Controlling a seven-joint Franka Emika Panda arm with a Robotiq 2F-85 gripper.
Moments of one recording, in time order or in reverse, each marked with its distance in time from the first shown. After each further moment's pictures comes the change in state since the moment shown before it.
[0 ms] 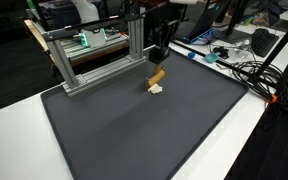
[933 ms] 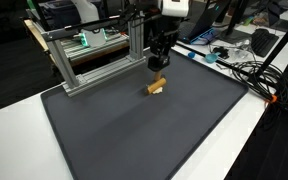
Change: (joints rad) arm 0.008 0.017 -0.015 -0.074 -0.004 0.144 0.132
